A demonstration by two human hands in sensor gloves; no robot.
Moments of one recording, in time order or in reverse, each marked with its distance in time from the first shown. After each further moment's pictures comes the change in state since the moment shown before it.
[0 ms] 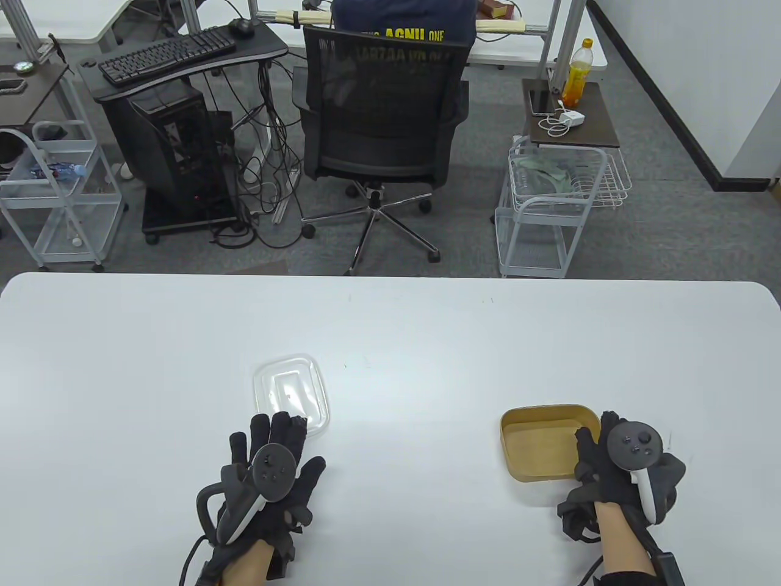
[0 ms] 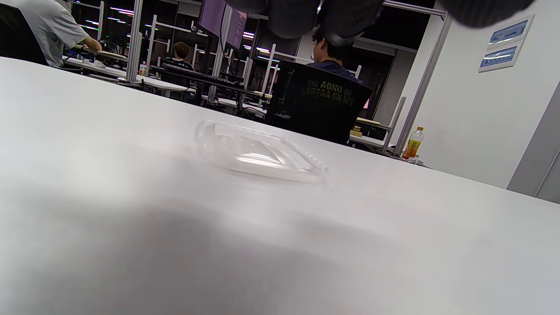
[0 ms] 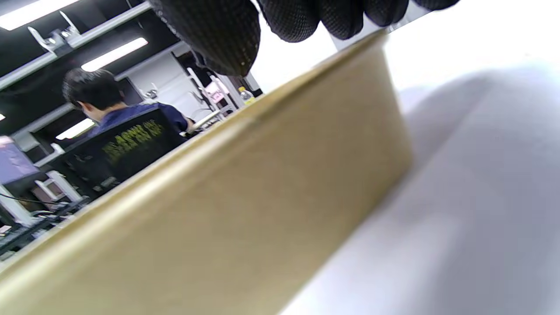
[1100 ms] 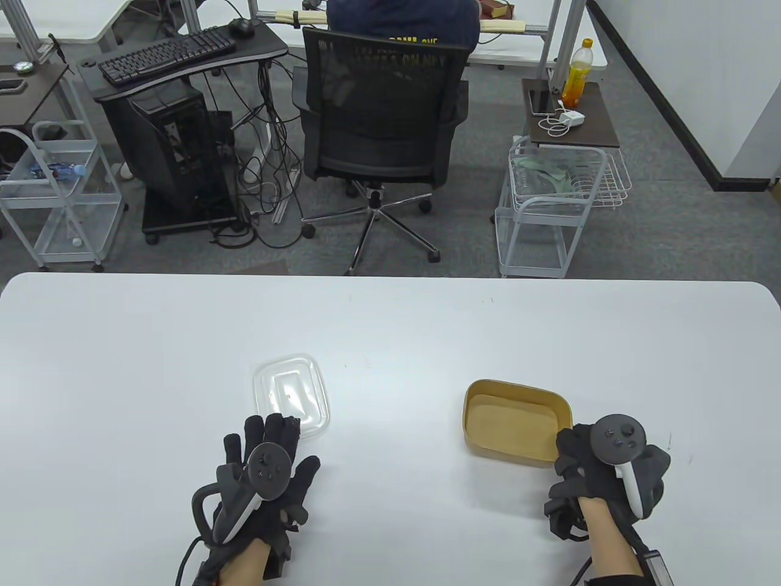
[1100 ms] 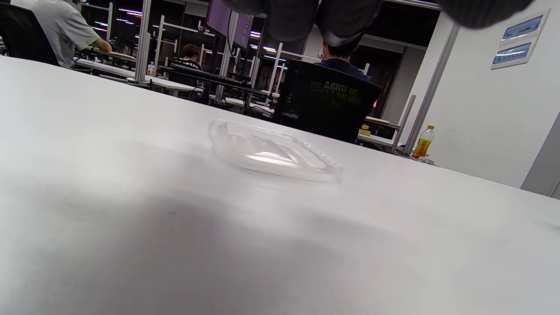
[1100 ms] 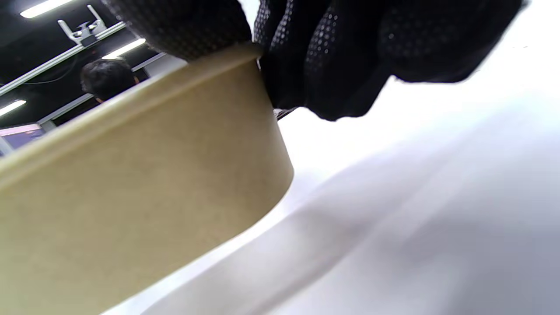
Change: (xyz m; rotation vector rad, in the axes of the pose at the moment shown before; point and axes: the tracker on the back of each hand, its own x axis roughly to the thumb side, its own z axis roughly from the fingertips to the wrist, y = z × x) left_hand -0.004 0.000 0.000 -0.004 0.026 -0.006; right_hand 0.045 -0.005 0.027 0.028 -0.100 -0.007
